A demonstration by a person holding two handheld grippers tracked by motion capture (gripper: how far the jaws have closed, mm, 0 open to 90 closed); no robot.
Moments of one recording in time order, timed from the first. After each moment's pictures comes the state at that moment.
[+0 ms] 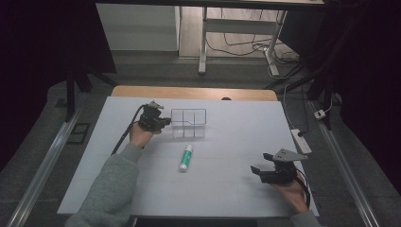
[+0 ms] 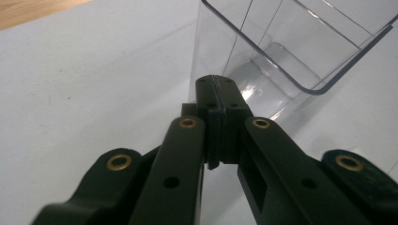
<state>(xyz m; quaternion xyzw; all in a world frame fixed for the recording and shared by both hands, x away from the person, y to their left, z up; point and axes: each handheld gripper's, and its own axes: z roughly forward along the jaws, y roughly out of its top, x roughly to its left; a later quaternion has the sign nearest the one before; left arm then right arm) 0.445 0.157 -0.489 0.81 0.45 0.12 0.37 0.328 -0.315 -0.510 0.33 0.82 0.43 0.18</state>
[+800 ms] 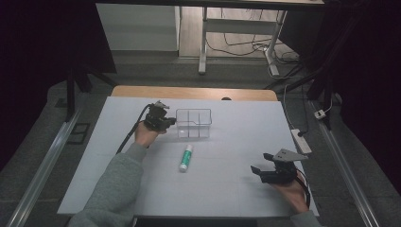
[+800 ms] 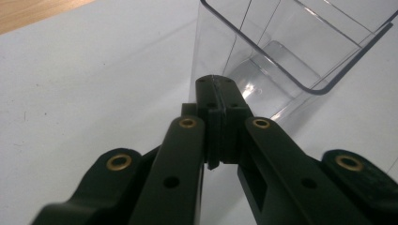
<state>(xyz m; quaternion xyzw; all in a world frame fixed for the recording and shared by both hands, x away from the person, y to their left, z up) 0.449 0.142 -0.488 0.81 0.44 0.12 0.37 0.328 -0.315 -0.509 0.33 0.82 0.43 0.19</state>
